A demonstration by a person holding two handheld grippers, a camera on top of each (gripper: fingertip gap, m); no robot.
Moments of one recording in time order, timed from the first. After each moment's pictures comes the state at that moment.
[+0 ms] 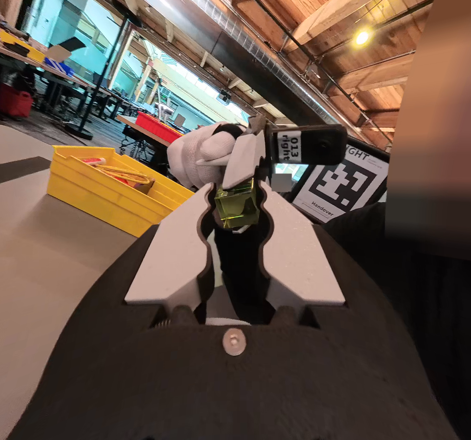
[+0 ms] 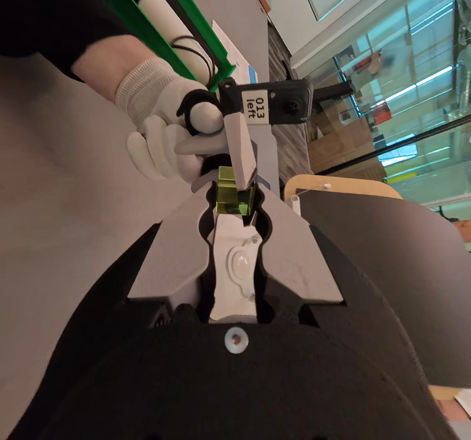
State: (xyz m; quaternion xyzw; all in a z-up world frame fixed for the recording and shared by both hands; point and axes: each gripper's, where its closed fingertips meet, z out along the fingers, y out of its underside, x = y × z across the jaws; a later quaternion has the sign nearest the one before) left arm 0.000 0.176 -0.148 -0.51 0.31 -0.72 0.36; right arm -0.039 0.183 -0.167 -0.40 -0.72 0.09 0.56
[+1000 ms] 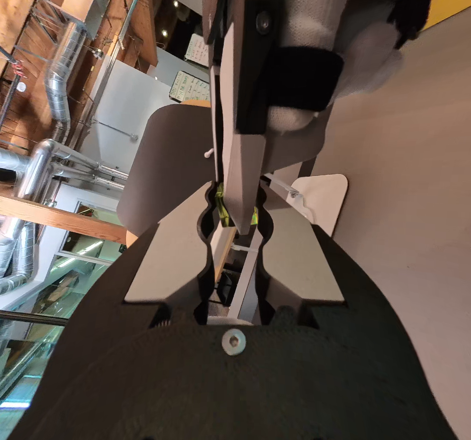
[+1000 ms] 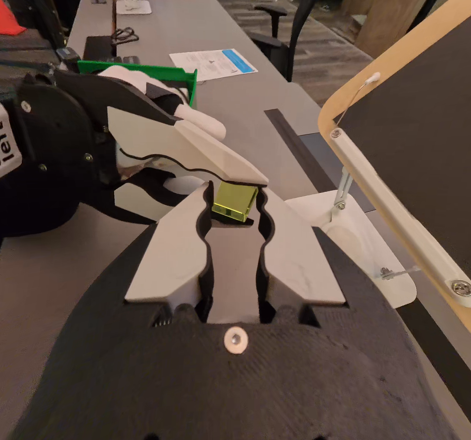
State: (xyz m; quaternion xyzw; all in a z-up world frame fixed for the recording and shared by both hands) left arm -0.033 0.243 -0.173 -0.48 0.55 0.18 0.66; right arm -0.068 0.232 -0.184 -0.66 -0.51 0.30 0.46
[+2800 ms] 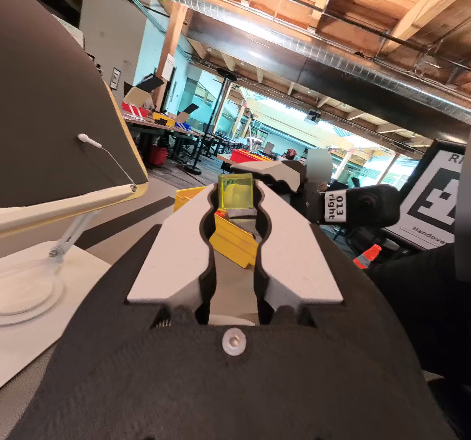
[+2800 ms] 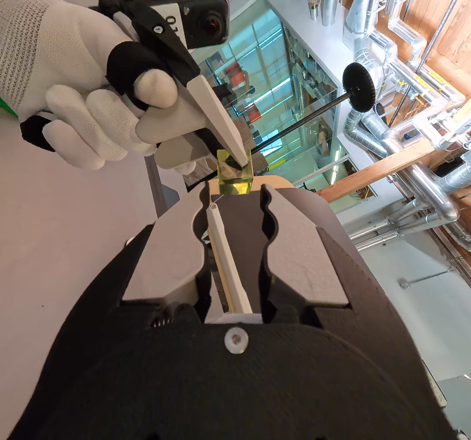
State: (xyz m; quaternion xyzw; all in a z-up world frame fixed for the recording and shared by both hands) left arm -0.057 0.226 -0.115 -0.56 0.26 -0.58 0.52; right arm -0.065 0.232 -0.125 -0.38 -0.58 -0.03 0.72
